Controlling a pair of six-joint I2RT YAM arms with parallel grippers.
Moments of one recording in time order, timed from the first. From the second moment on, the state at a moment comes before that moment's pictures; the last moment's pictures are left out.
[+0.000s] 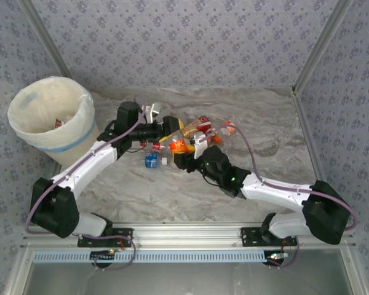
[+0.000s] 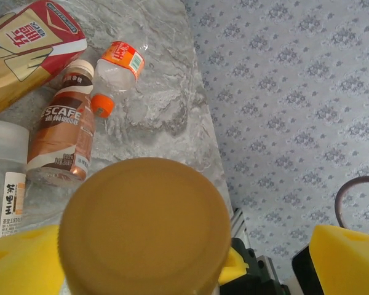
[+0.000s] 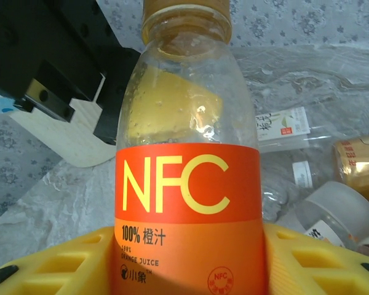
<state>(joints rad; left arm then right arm) -0.45 1.38 1.05 -0.15 0.71 -0.82 0.94 1.29 0.69 0.34 0.13 0.42</state>
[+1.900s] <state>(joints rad) -0.32 1.27 1.38 -0.49 0.17 -0.43 0.86 1.21 0.79 0.07 0.36 0.42</state>
